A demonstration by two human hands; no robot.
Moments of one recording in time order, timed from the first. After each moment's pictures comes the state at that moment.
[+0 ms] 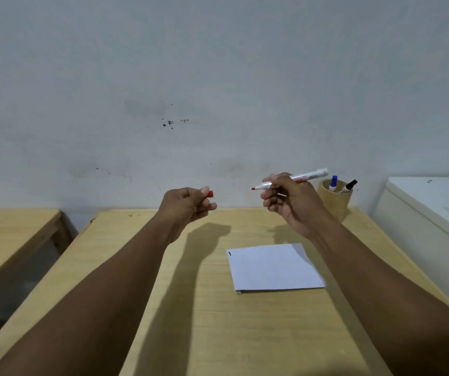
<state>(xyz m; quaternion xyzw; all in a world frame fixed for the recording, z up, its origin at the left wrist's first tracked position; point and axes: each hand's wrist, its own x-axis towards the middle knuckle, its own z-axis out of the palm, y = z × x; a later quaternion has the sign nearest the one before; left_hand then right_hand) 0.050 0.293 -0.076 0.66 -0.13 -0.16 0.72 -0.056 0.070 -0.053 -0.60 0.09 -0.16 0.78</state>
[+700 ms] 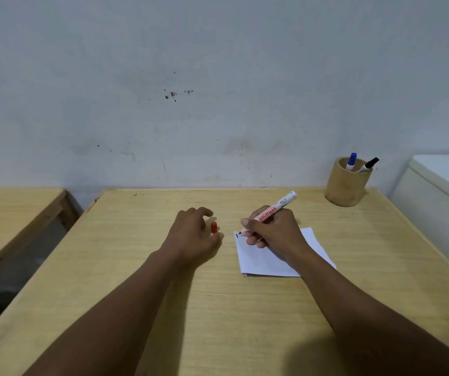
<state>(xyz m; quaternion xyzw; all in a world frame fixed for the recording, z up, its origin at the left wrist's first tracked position) 0.023 0.308 -0.167 0.92 -0.25 0.02 0.31 -0.060 0.106 -0.160 -0.70 0.13 -0.12 0.69</state>
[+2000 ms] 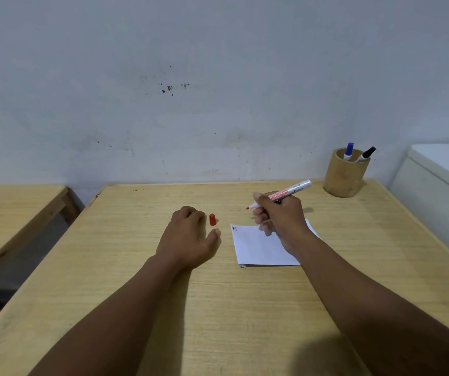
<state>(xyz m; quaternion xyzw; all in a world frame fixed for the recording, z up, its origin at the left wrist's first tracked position) 0.005 0.317 -0.178 0.93 -0.25 0.07 0.27 -0.056 0.099 -0.152 -0.63 0.20 -0.16 0.74</state>
